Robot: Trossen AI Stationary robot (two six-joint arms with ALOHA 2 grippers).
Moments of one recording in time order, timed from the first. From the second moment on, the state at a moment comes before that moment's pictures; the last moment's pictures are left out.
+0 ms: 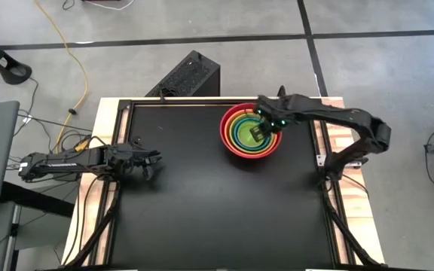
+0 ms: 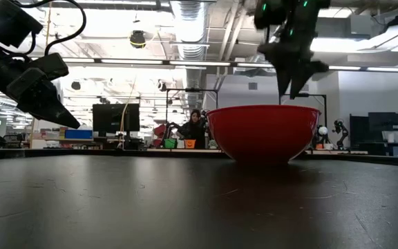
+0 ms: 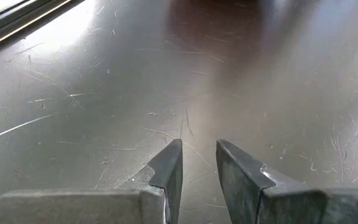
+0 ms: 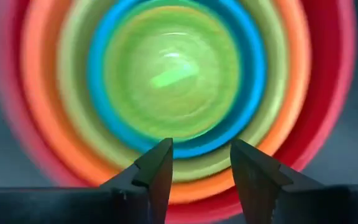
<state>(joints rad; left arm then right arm) 0.11 0.25 0.13 -0.39 -0.27 -0.24 -0.40 1.44 1.29 -1.11 0.08 0.65</state>
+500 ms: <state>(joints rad) 0.11 0.25 0.13 -0.39 -0.27 -0.24 0.18 1.38 1.27 -0.70 0.40 0.50</state>
